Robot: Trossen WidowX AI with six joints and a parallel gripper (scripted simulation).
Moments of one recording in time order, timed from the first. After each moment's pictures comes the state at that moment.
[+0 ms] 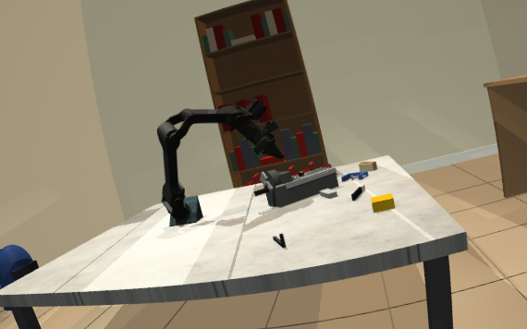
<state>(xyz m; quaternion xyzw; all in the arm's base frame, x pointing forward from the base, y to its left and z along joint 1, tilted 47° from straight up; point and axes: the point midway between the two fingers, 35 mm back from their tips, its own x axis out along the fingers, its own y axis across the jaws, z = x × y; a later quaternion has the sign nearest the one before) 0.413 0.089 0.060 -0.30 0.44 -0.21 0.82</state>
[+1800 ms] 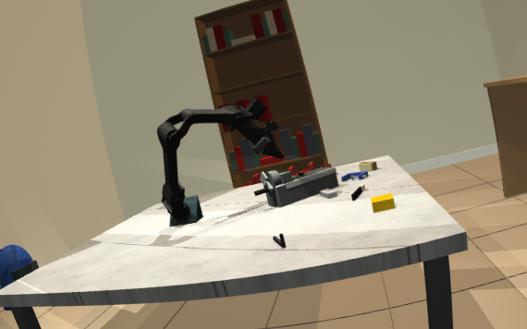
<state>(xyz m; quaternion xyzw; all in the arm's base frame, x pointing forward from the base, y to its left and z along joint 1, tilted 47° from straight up) 0.413 0.089 0.060 -0.30 0.44 -0.21 0.82</state>
